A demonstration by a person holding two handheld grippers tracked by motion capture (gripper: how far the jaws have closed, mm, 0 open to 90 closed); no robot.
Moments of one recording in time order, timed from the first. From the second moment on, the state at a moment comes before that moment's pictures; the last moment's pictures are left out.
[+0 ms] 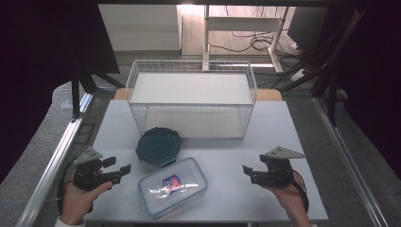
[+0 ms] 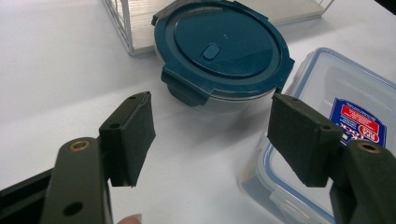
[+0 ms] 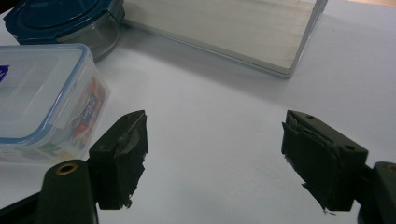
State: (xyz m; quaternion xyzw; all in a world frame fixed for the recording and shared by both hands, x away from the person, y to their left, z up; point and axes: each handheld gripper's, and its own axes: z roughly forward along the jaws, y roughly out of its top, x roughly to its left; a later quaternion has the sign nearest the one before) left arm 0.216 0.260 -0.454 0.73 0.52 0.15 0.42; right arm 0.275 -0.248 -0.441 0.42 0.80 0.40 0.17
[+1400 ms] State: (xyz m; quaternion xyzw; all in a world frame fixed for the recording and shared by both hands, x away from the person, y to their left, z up) left arm 0.194 0.241 -0.499 0.78 0.52 -0.01 0.35; right arm 0.283 -0.250 -0.448 0.43 0.80 0.37 0.18
